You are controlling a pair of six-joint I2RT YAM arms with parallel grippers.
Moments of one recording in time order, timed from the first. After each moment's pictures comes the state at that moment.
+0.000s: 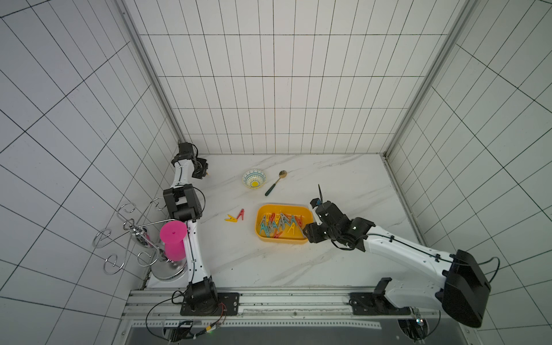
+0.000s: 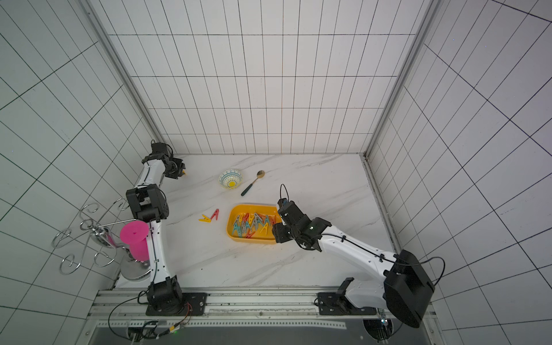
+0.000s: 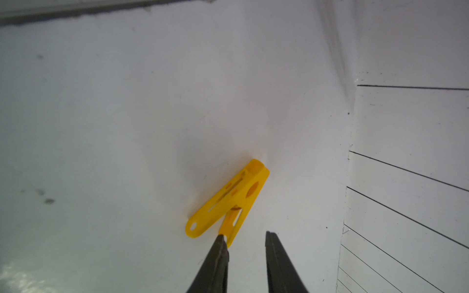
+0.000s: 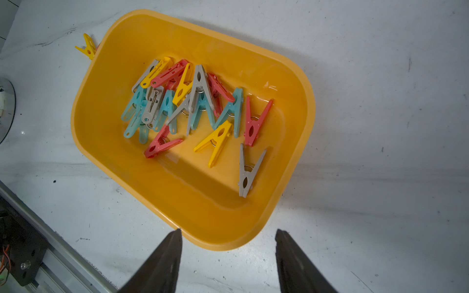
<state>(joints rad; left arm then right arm) 0.30 2.63 2.42 -0.81 0.25 -1.09 0.93 1.26 0.82 -0.48 0.03 0.44</state>
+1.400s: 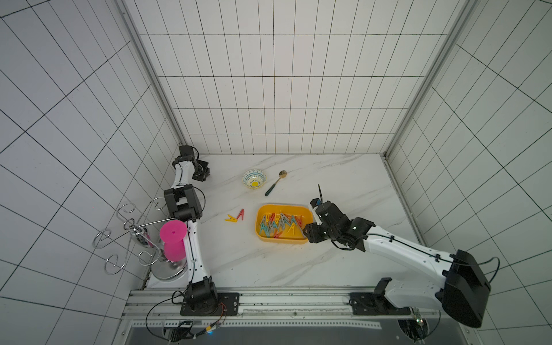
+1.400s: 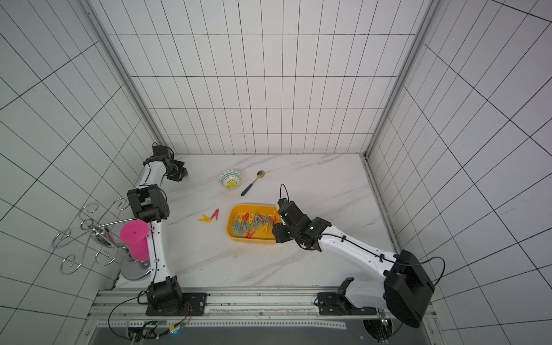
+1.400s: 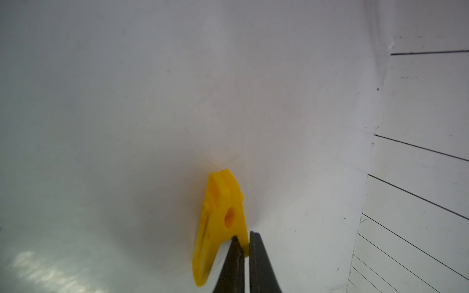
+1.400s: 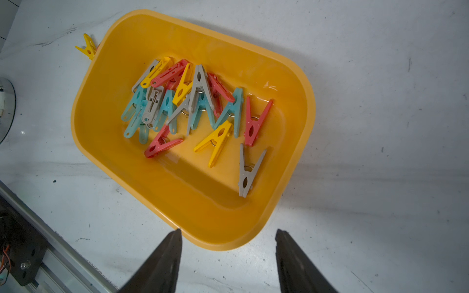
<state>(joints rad) 0.30 2.66 2.41 -0.82 0.33 -1.03 0.93 1.26 0.82 -0.48 0.03 0.44</state>
